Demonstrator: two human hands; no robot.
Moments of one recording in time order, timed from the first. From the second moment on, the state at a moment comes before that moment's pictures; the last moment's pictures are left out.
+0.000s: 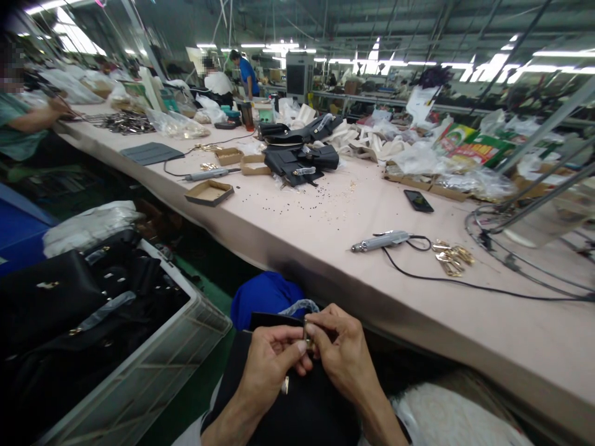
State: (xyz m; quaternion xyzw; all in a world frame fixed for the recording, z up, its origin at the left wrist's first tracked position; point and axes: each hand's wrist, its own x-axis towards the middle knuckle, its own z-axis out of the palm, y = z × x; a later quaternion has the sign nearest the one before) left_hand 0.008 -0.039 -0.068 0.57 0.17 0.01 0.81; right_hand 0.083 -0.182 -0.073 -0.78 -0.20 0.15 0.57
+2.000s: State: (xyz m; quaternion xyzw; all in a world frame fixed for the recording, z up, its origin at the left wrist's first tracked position) left_hand 0.004 -0.060 -0.118 0.44 0.30 0.00 0.85; right_hand 0.027 -0.187 -0.094 -0.83 -0.14 0.26 0.47
